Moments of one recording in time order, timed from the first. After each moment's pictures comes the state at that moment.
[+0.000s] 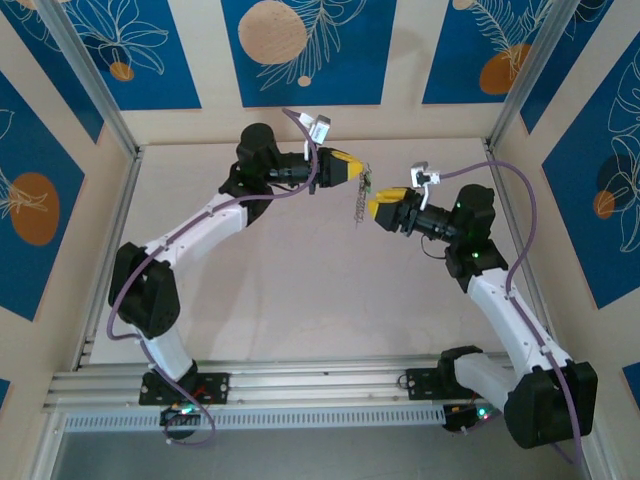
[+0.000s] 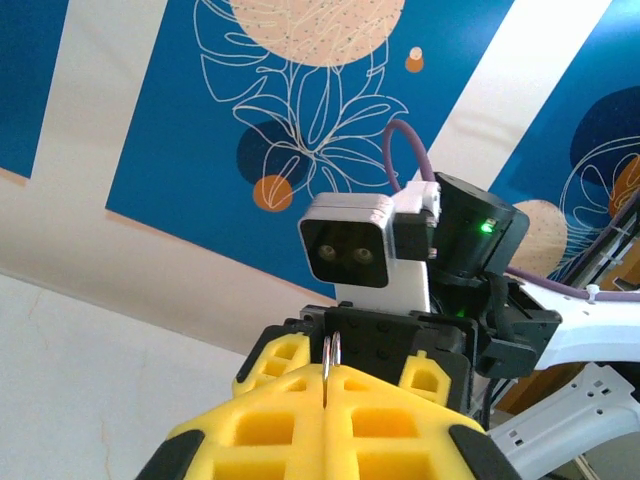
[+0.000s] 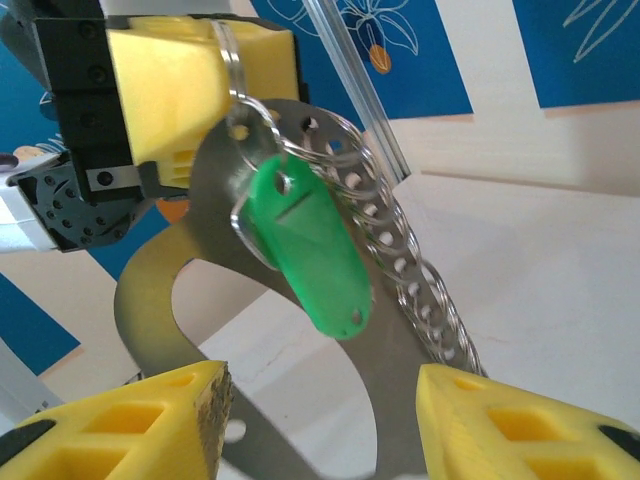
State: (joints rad) left arm -0.59 1.74 1.49 0.42 1.02 -0.58; right arm 0.17 1.02 0.78 0.19 -0.88 0.43
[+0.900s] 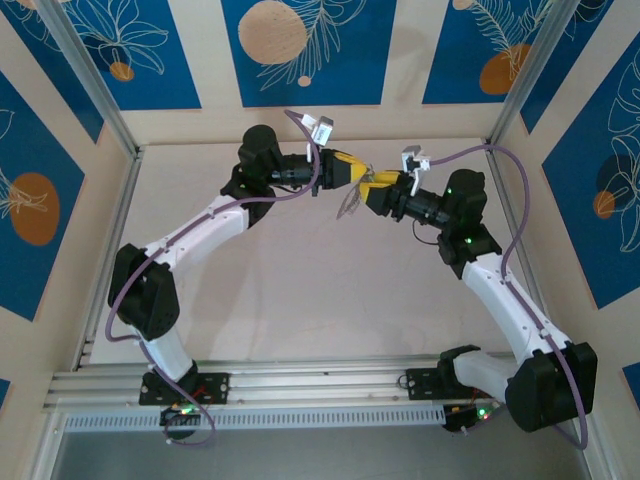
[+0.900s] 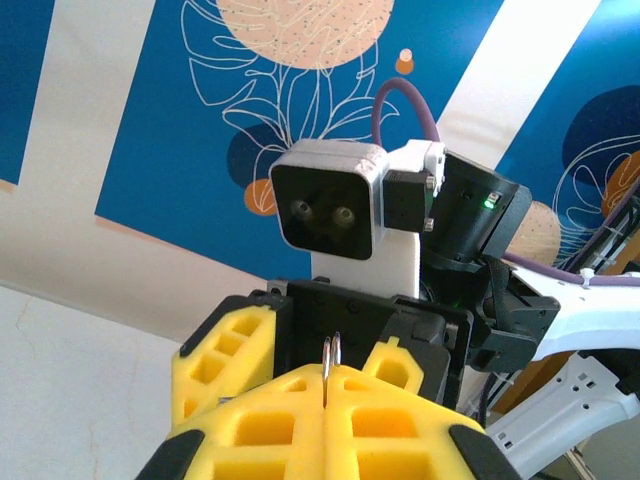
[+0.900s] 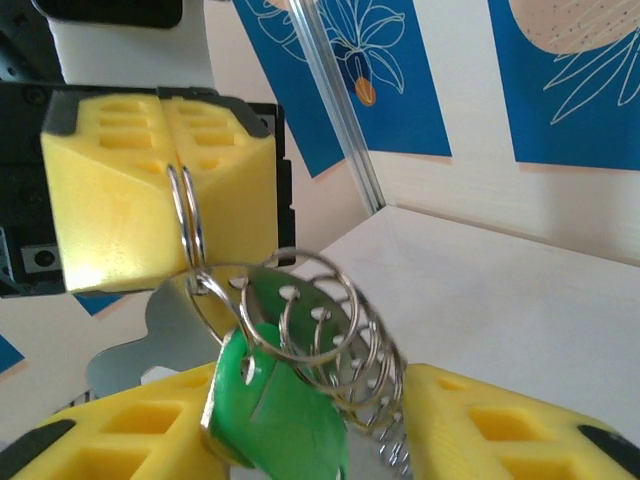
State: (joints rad) left arm -0.61 1.73 1.49 0.43 1.01 -0.58; right arm 0.24 1.12 0.90 0.17 -0.77 0.34
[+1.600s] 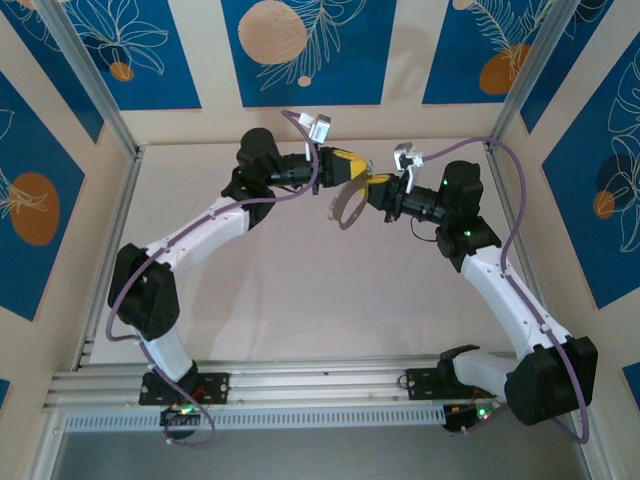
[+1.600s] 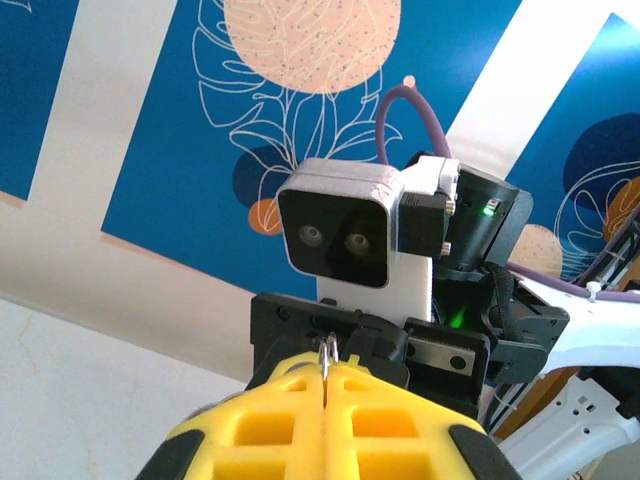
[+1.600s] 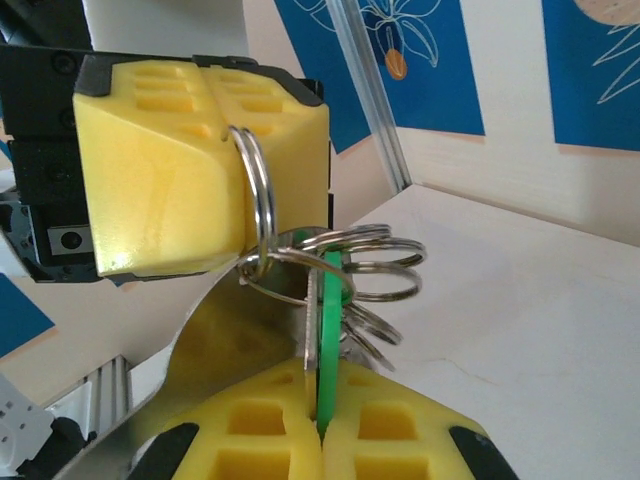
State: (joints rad) left arm -0.61 1.73 1.47 0.51 0.97 -0.65; right arm 0.27 1.16 0.99 0.06 -0.83 0.29
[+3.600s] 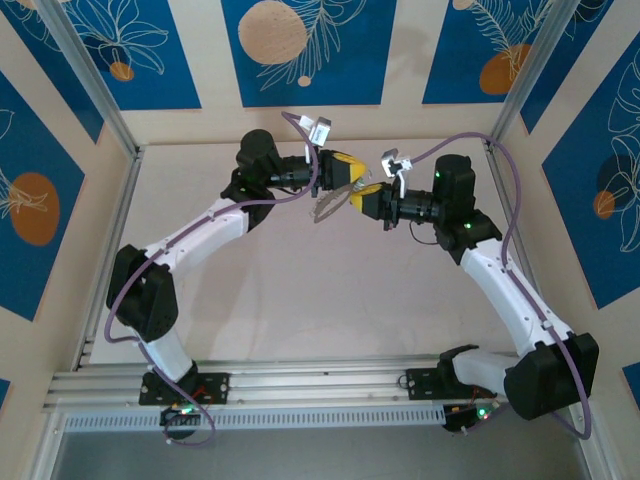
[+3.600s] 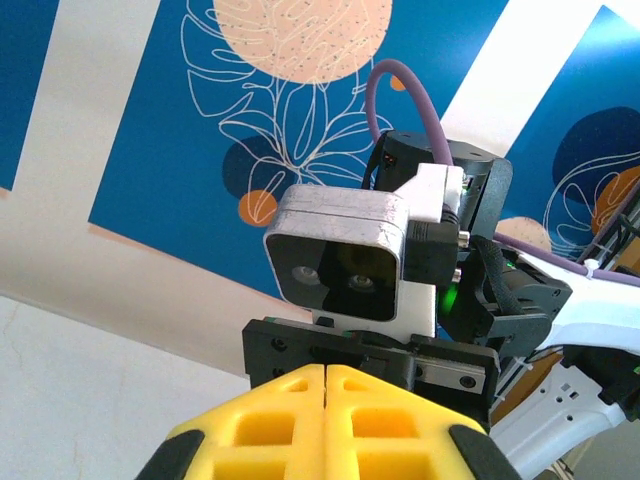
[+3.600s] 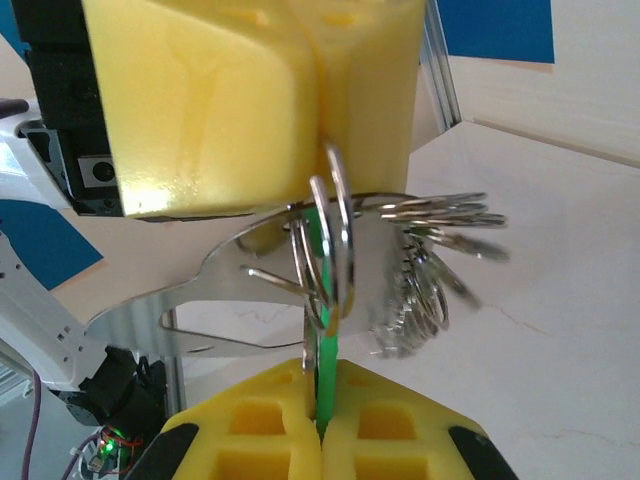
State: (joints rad) left arm -0.62 1.72 1.45 0.50 0.99 -0.65; right arm 0.28 1.17 1.06 -0.18 -0.93 0.17
